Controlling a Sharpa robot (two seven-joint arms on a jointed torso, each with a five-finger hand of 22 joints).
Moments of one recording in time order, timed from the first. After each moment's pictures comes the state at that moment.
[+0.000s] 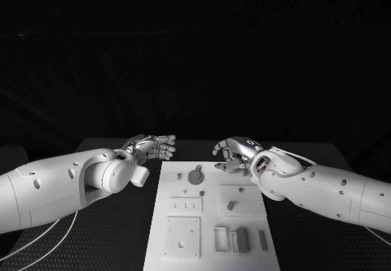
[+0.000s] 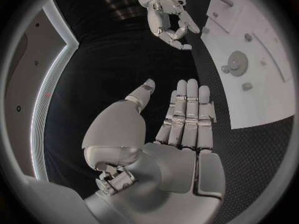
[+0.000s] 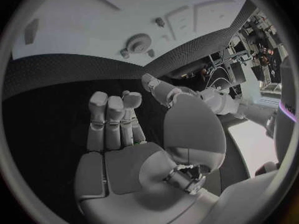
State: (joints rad) left arm 1.39 -0.81 -0.18 1.42 0.00 -0.29 0.13; left_hand 1.05 -0.07 0.36 -0.14 0.06 0.80 0.18 0.37 0.47 1.16 0.10 0.23 0.23 0.95 0.08 0.57 0.60 0.05 0.77 -0.02 0.51 1.30; right arm 1.29 -0.64 -0.13 1.30 -1.43 -0.45 -0.05; right_hand 1.06 -0.29 0.76 -0.13 0.05 0.87 0.14 0.25 0.49 1.22 0.02 1.04 0.84 1.18 -0.08 1.22 1.07 0.22 1.06 -0.04 1.14 1.30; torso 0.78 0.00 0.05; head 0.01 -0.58
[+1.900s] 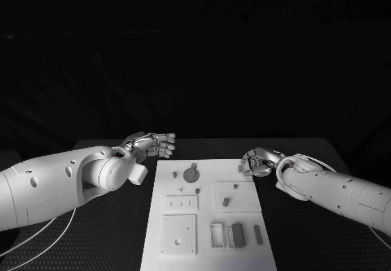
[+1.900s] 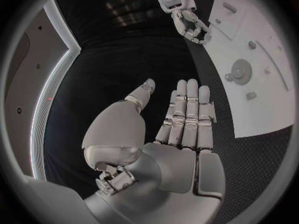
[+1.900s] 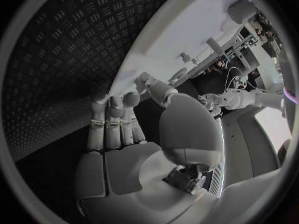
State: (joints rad) left arm 1.39 -0.82 -0.18 1.42 -0.01 -0.25 0.13; left_hand 1.04 -0.07 0.37 -0.16 0.06 0.80 0.17 0.37 0.47 1.17 0.10 0.22 0.23 0.95 0.08 0.56 0.60 0.05 0.77 -0.02 0.51 1.29; right arm 1.19 -0.61 -0.13 0.90 -1.23 -0.30 0.15; right_hand 1.10 -0.22 0.64 -0.20 0.05 0.80 0.10 0.25 0.49 1.17 -0.01 1.05 0.84 1.12 -0.11 1.22 1.08 0.25 1.01 -0.01 1.13 1.31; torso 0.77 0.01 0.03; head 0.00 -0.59
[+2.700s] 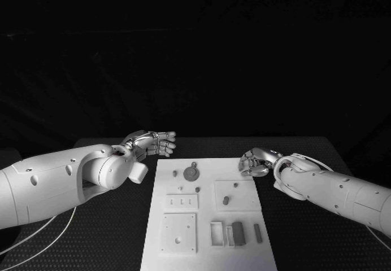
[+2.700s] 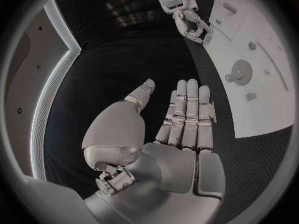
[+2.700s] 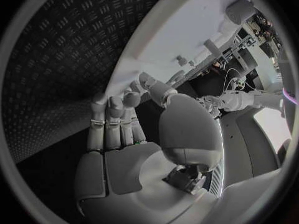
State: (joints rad) left arm 1.39 -0.82 -0.18 1.42 -0.01 -0.25 0.13; left_hand 1.04 -0.07 0.37 -0.16 0.06 0.80 0.17 0.37 0.47 1.17 0.10 0.22 0.23 0.95 0.08 0.56 0.60 0.05 0.77 -0.02 0.51 1.29; right arm 1.18 -0.59 -0.13 0.90 -1.24 -0.29 0.15; right_hand 1.10 -0.21 0.64 -0.20 0.05 0.87 0.10 0.29 0.51 1.17 -0.01 1.05 0.84 1.12 -0.11 1.23 1.08 0.25 1.01 -0.01 1.13 1.31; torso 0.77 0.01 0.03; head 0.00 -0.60
